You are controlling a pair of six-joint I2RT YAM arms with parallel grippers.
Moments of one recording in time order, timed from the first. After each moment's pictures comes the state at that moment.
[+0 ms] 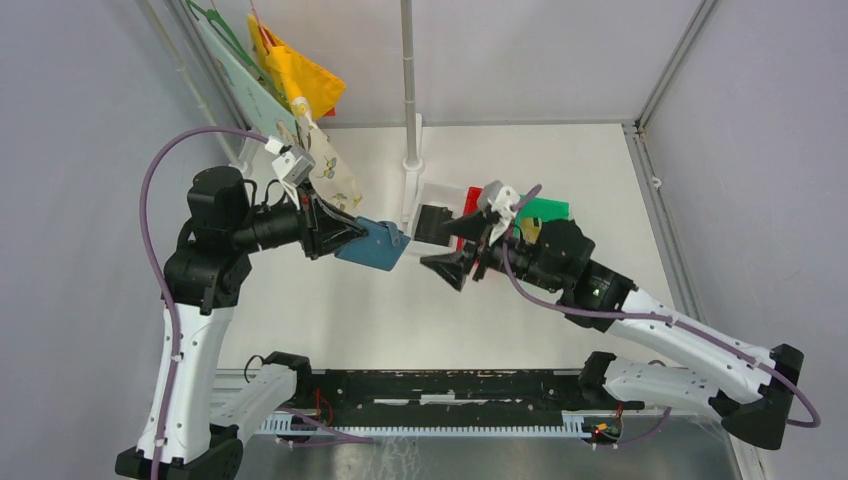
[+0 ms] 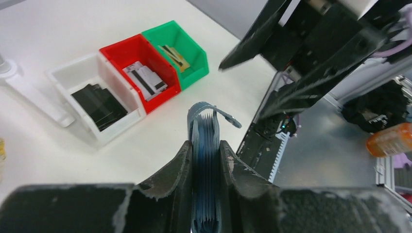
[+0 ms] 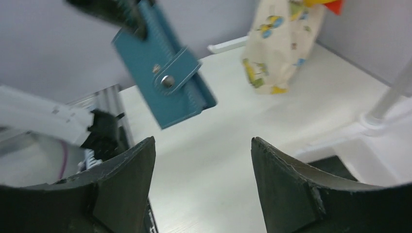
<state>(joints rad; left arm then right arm) -0.18 0.89 1.32 -0.77 0.89 -0.09 0.97 1.02 1.02 -0.01 -0.07 0.13</state>
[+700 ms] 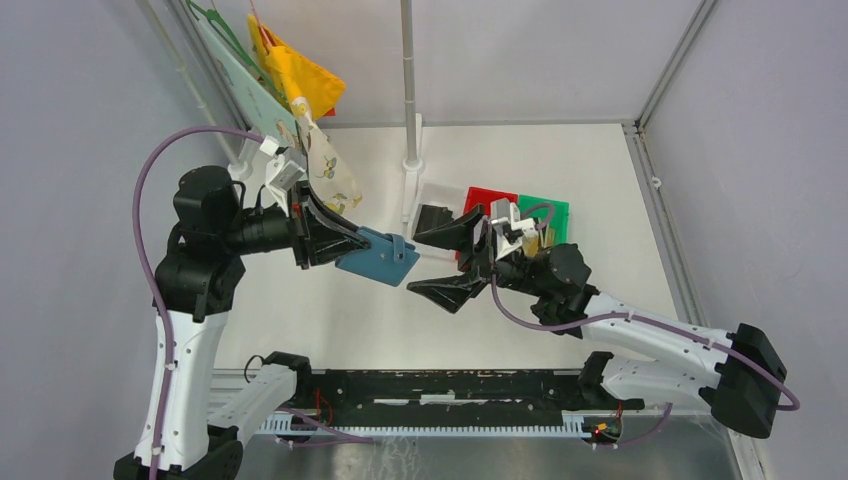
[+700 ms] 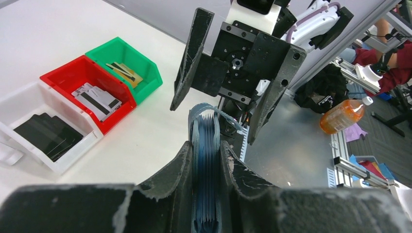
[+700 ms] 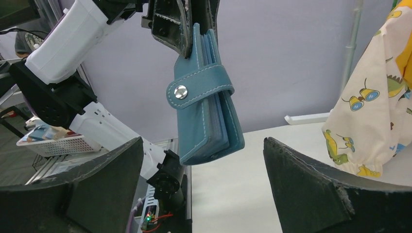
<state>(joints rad) -0.18 0.89 1.39 -0.74 1.13 -0.14 0.98 1.05 0.67 0.81 -0.42 0.35</state>
